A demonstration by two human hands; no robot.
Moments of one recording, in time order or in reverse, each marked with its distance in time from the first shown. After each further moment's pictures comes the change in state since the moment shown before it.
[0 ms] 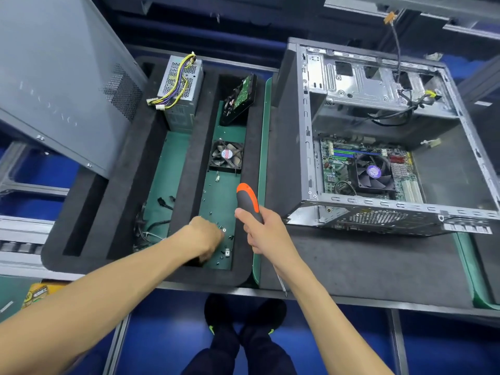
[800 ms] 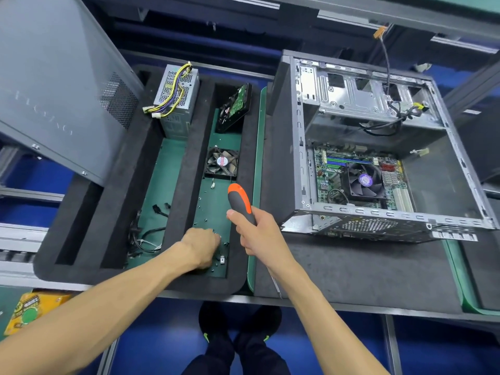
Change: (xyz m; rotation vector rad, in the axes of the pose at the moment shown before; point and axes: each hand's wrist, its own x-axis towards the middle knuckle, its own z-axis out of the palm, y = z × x) left_hand 0.011 0.004 0.022 -0.161 0.221 -0.046; right_hand 0.001 -0.017 0.003 -0.022 -0.002 -0.033
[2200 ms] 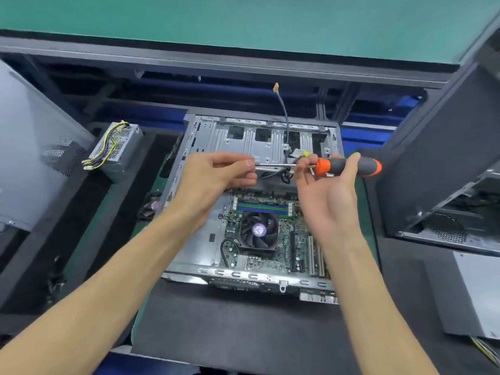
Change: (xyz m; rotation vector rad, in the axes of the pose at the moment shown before) left_hand 0.010 0.160 -0.333 -1.869 0.808 0.089; right_hand 0.014 -0.131 -0.327 1.242 0.104 -0.309
